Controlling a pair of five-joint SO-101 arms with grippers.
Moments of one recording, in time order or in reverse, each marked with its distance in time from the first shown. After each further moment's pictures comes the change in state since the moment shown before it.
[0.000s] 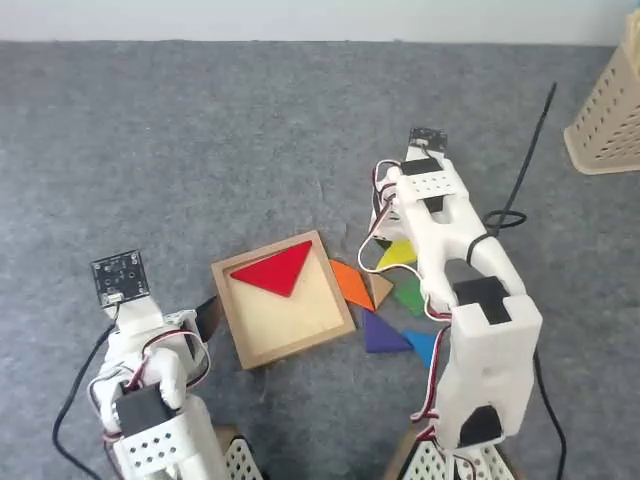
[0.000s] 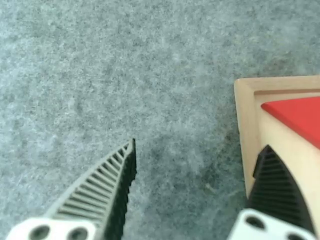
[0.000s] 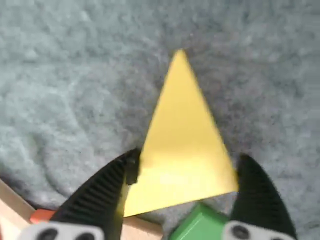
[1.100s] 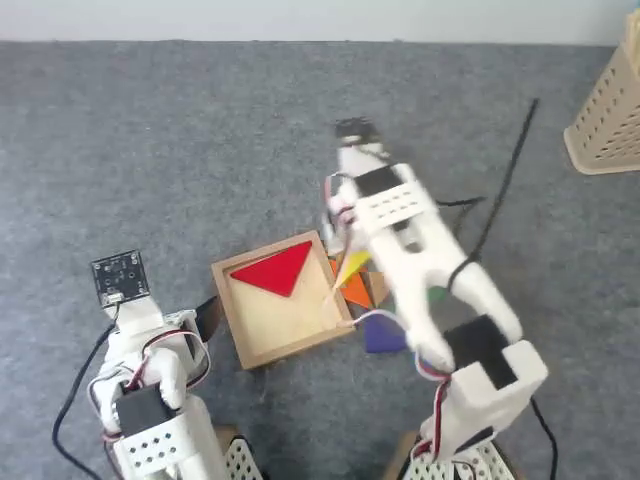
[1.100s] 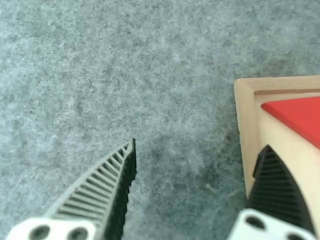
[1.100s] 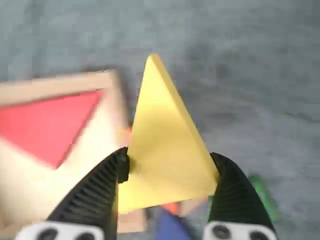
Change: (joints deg) left arm 0.0 0.0 0.0 0.0 0.0; right arm -14.3 -16.2 6.3 2.8 12.7
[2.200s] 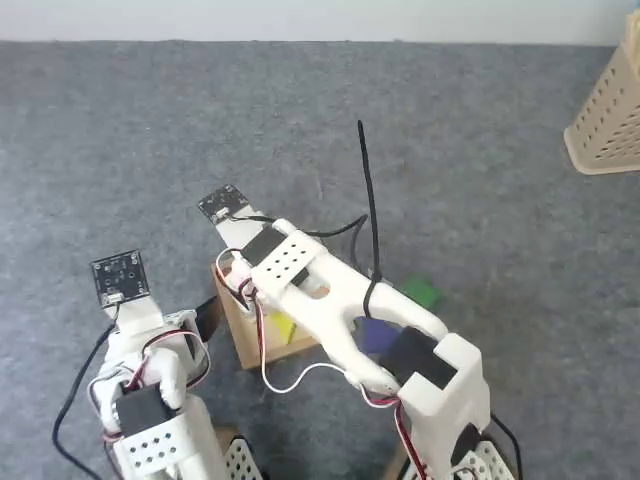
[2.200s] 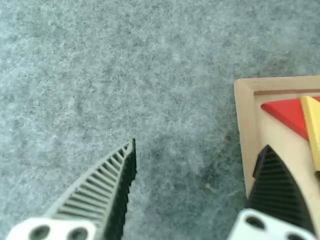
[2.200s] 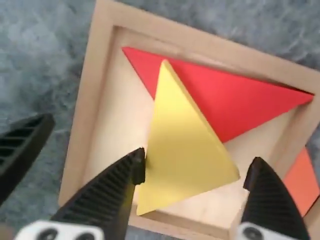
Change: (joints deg) left arm 0.0 0.0 0.0 0.0 0.0; right arm -22.9 9.7 -4.6 -2.3 1.4
